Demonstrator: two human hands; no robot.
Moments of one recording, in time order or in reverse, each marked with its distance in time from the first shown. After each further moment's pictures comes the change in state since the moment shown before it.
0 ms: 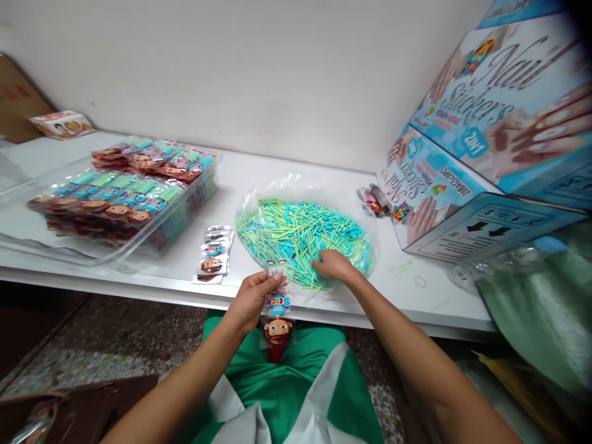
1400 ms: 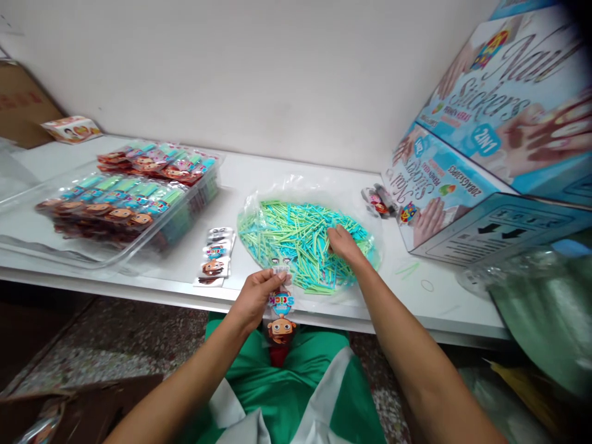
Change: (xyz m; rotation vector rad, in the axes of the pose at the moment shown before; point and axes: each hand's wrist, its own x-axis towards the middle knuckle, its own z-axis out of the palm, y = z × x) left_hand 0.006 0.006 0.006 0.035 -0.039 0.038; right_hand 0.035 0.013 -0.023 0.842 0.325 0.123
